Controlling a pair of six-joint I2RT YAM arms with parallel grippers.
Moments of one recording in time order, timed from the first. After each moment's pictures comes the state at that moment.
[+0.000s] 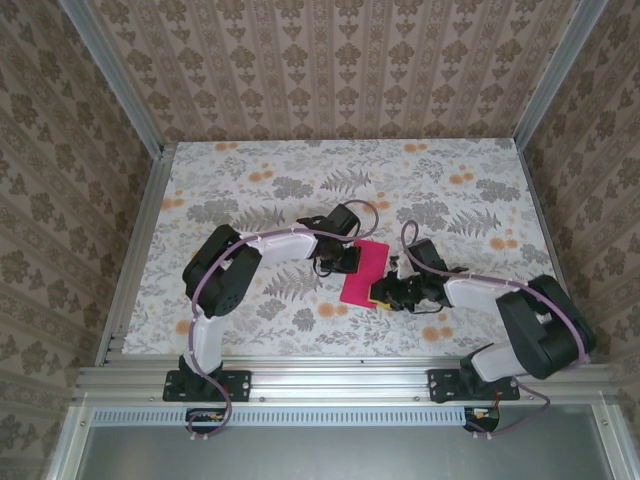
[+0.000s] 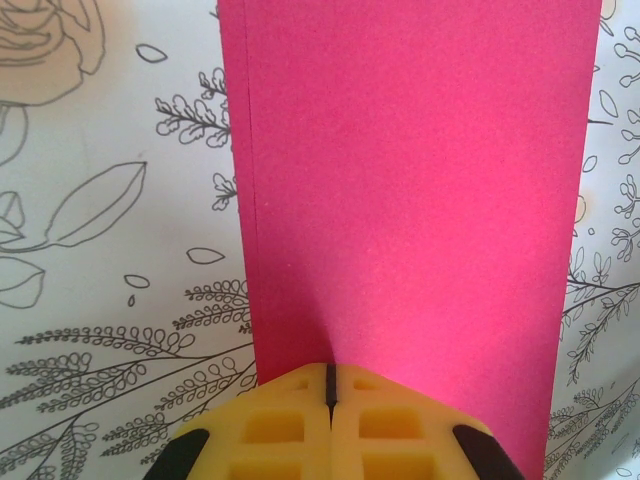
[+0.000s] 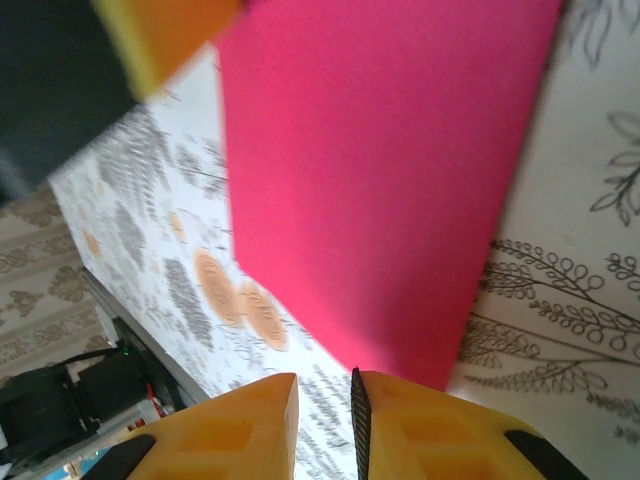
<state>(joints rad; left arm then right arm) -0.85 2.02 1.33 -0.46 0.26 -0.59 0.41 1.46 0.48 -0.06 -0.66 0.82</state>
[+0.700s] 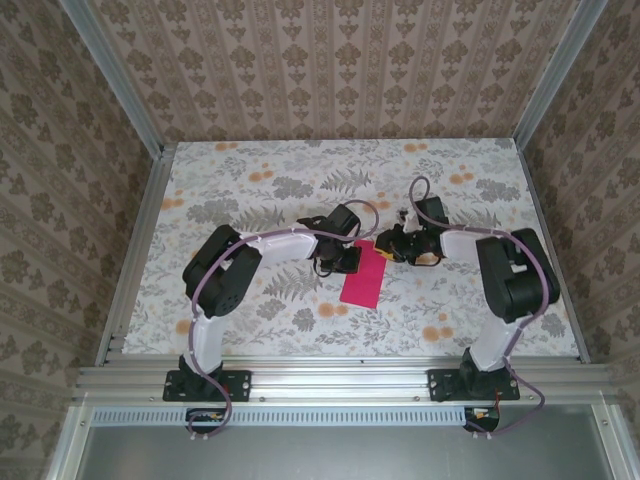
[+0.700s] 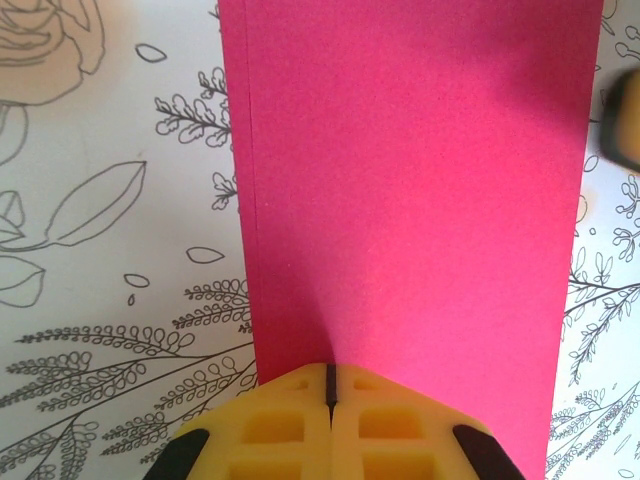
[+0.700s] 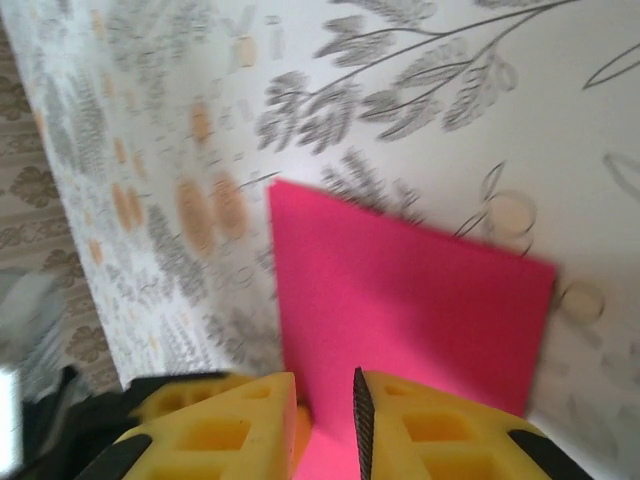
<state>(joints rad) -0.85 2.02 1.33 -0.46 0.25 -0.59 0.18 1.80 0.86 -0.06 -0.66 0.73</state>
